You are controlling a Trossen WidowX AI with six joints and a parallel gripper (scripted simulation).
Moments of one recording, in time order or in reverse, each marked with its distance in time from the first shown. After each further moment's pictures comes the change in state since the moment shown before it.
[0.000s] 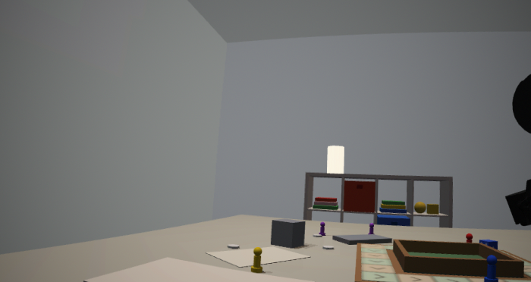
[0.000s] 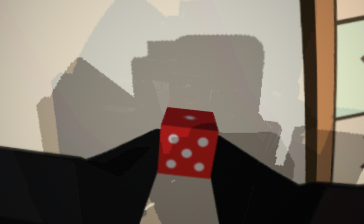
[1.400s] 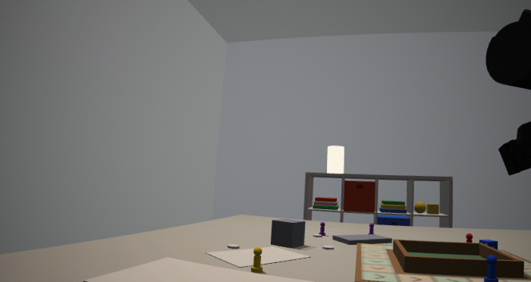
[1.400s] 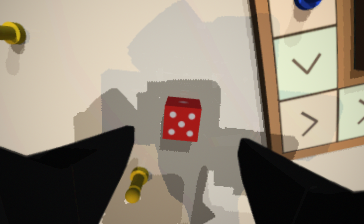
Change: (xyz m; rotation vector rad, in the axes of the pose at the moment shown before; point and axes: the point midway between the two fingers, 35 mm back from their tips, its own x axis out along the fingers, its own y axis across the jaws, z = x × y) arm -0.050 -0.004 0.007 0.013 -0.016 -0.018
